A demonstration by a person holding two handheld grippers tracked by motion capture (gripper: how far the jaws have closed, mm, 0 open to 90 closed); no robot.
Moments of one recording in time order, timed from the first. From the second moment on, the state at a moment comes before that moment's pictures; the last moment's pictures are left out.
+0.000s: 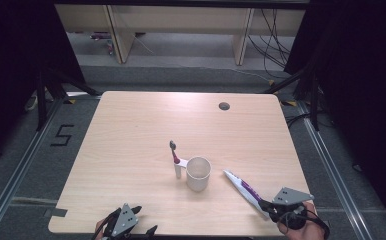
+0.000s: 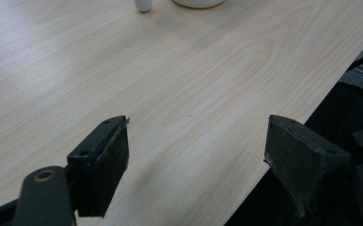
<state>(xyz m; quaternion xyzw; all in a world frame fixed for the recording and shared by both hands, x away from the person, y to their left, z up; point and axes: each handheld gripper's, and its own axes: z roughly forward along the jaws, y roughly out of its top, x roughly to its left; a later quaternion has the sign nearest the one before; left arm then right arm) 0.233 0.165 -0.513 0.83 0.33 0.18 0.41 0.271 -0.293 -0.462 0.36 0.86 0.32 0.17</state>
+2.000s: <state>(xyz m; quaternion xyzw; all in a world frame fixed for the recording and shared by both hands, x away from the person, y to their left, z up) 0.233 0.166 -0.513 0.82 0.34 0.17 0.43 0.348 -0.232 -0.473 0.37 0.91 0.16 0.07</state>
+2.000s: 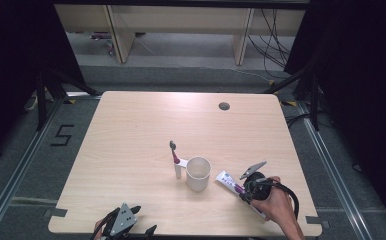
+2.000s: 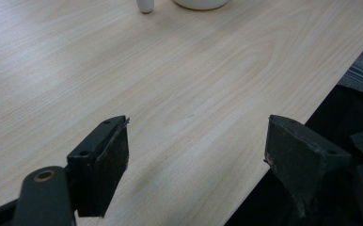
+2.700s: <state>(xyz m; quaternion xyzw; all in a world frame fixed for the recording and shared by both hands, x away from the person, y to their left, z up) 0.234 0.166 -0.513 0.82 0.34 0.17 0.42 0.354 -0.216 -0.475 0.34 0.93 0.10 0.07</state>
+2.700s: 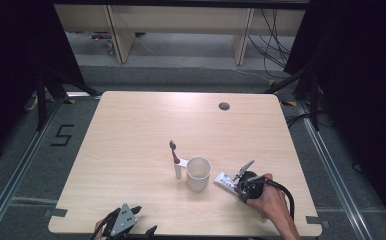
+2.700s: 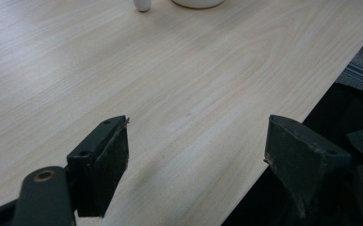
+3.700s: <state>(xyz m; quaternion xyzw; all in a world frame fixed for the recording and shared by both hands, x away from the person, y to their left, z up) 0.234 0.165 -0.513 0.82 0.34 0.17 0.43 0.359 -0.220 -0.468 0.30 0.94 0.12 0.06</state>
